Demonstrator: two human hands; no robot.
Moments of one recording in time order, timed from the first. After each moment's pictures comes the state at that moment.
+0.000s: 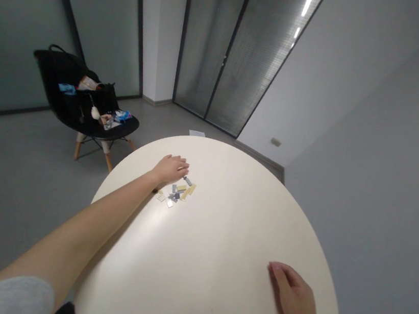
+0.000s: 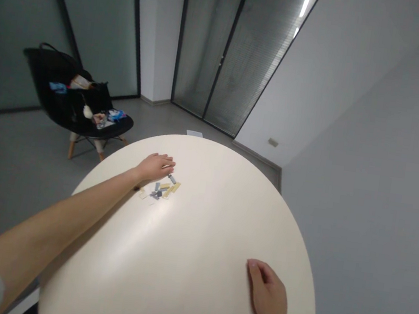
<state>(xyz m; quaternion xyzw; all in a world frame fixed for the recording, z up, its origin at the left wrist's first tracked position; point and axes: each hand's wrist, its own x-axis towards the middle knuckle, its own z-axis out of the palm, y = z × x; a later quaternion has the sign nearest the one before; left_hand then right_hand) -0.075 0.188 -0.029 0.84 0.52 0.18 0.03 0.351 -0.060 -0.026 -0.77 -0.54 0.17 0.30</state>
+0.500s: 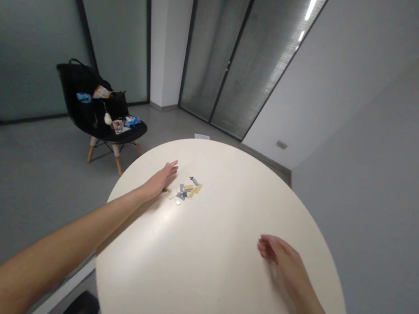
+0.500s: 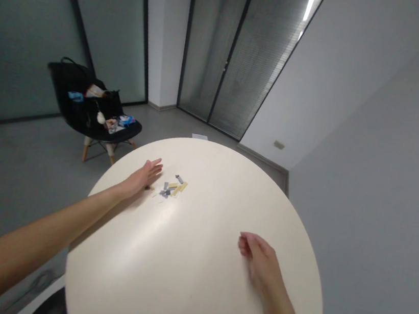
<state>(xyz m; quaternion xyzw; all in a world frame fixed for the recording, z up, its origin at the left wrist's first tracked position) -0.097 0.091 -0.032 0.54 0.46 0.51 0.49 0.316 -0.022 -0.009 -0.65 -0.46 0.41 0.44</state>
